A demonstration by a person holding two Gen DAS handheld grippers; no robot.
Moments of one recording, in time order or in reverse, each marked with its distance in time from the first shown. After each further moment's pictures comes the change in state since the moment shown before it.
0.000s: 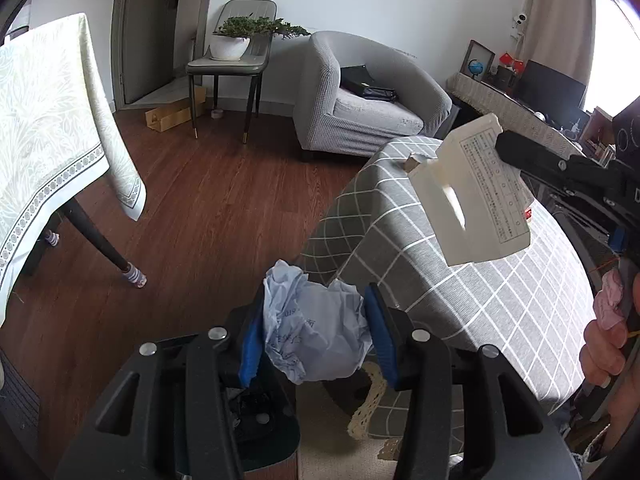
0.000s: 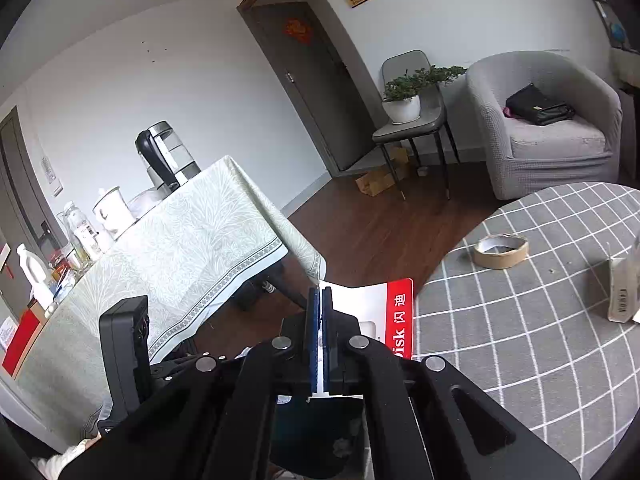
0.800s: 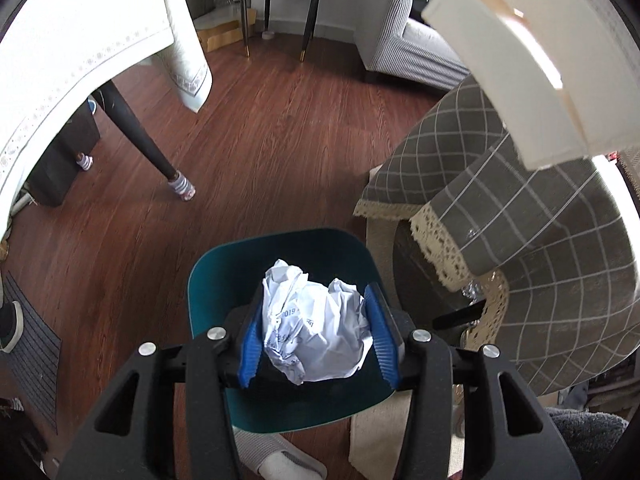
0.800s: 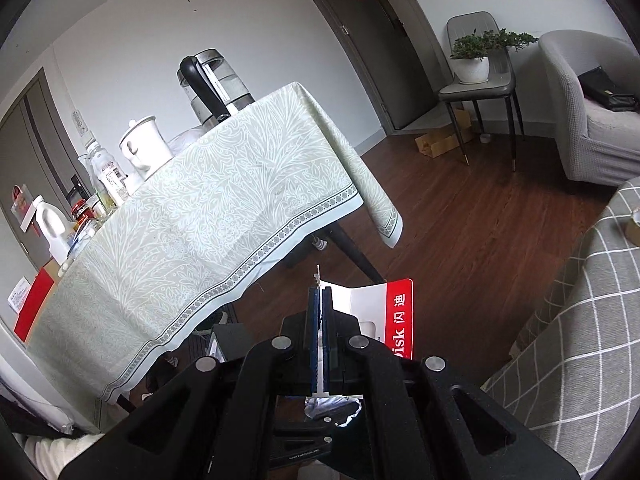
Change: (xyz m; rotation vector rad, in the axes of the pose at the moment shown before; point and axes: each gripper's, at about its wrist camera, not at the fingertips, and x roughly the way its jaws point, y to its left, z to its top) left arm 0.045 0.101 -0.071 -0.077 0.268 0.133; right arm 0.100 0.077 -0.029 -0.062 0.163 0.161
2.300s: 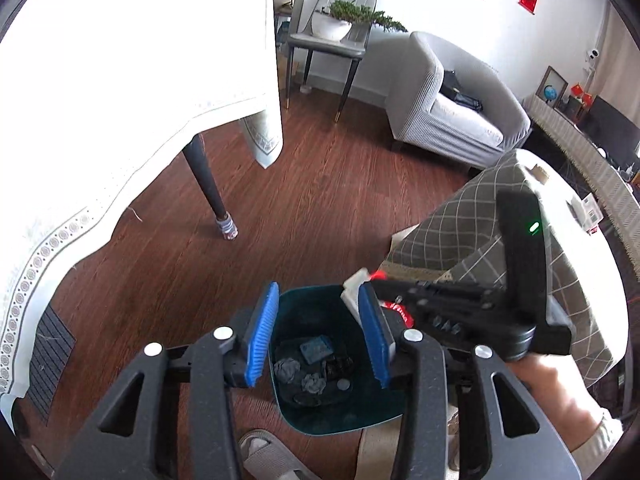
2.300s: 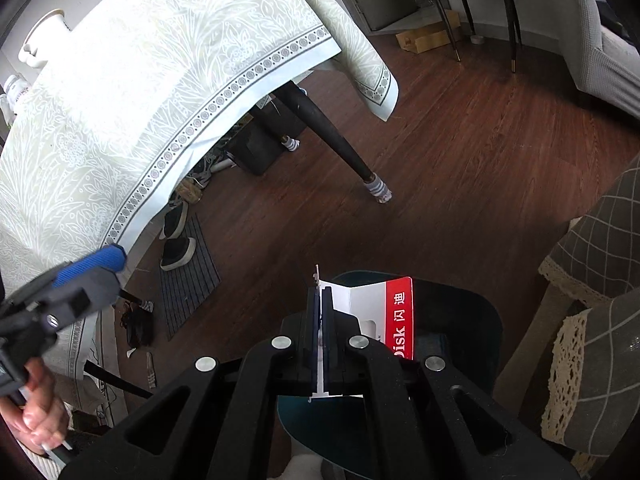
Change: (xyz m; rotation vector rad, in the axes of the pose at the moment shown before) left arm -0.097 0.071 0.002 -0.121 -0.224 0.005; right arm 0.161 -0.020 -0.083 0.072 0.347 -0.094
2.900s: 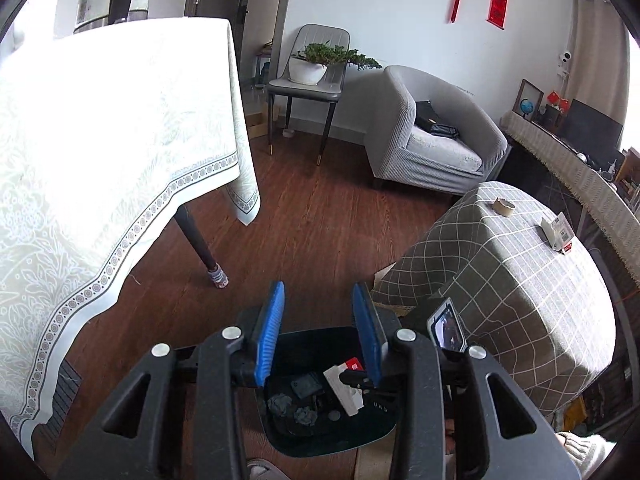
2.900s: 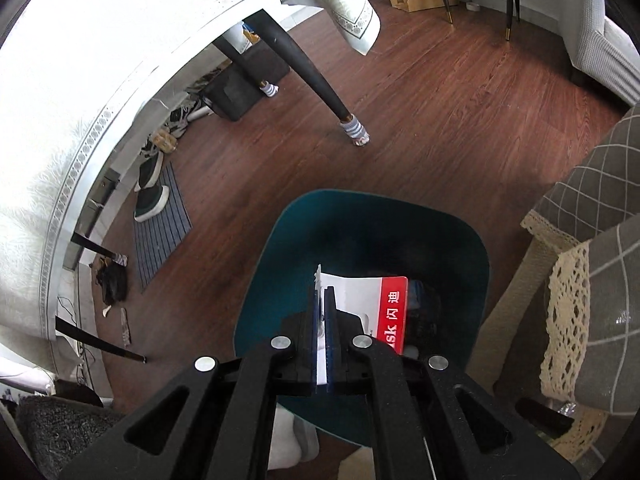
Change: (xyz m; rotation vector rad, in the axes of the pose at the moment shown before) left arm -0.047 -0.045 0.026 0.078 -0.147 -0.016; right arm 0.017 -0.010 -0.043 -0.031 0.170 -0.093
